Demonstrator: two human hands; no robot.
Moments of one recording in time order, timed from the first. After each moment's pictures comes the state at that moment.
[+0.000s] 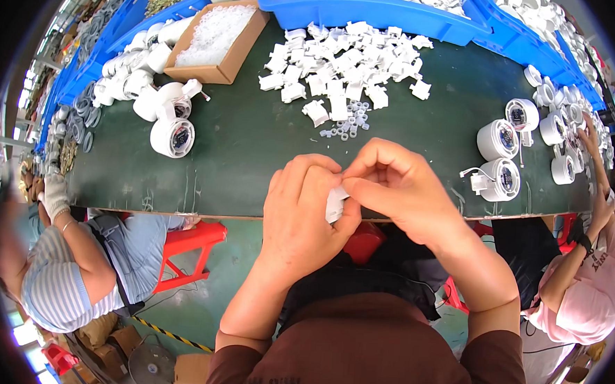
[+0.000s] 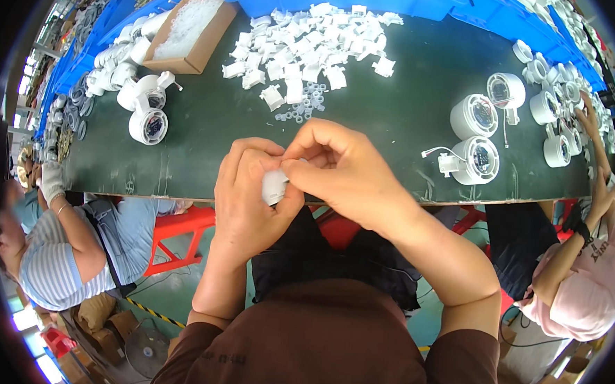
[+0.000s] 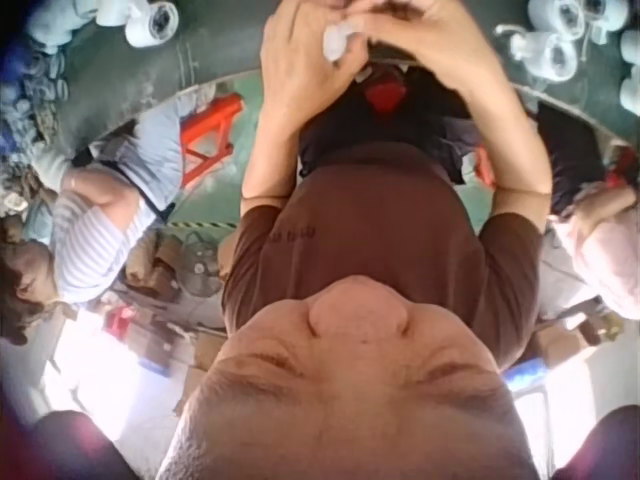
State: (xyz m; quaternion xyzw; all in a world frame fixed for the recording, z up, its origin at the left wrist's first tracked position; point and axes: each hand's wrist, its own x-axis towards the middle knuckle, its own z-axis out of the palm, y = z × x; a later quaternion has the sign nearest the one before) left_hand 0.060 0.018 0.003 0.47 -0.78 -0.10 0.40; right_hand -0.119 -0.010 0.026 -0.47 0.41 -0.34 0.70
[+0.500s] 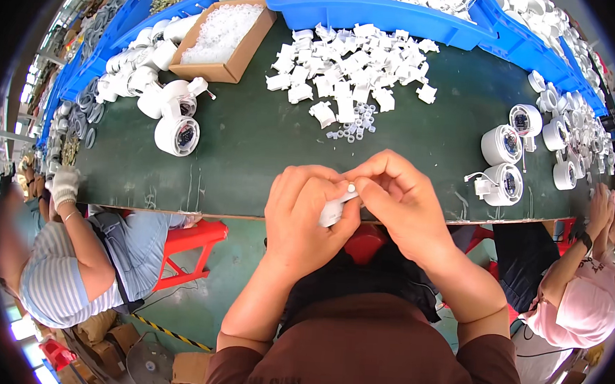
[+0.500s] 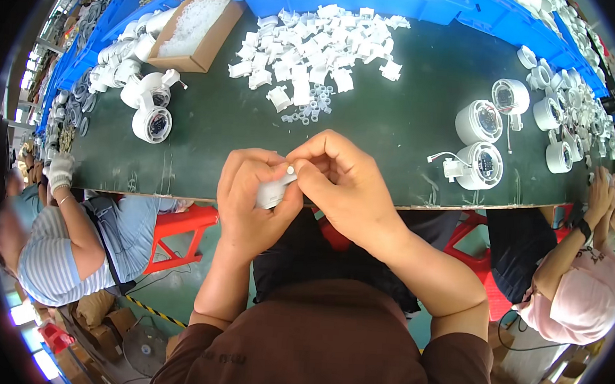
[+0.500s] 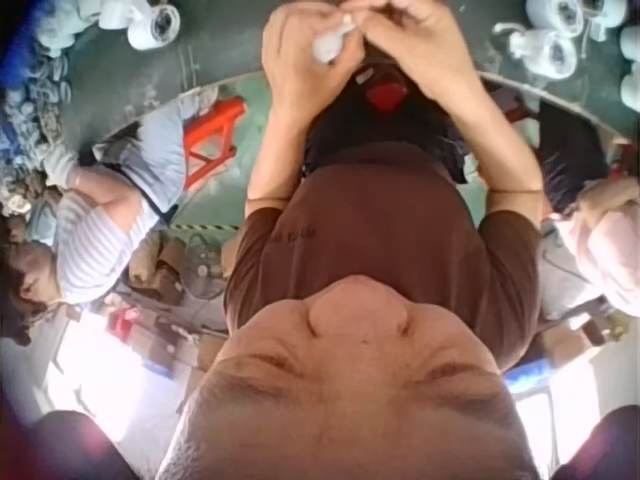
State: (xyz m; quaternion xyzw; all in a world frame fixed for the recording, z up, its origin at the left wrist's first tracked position) left_hand 0.062 0.019 -0.011 0.44 -0.75 -0.10 0.48; right_hand -0.108 0.010 0.009 -0.44 0.40 -0.43 0.68
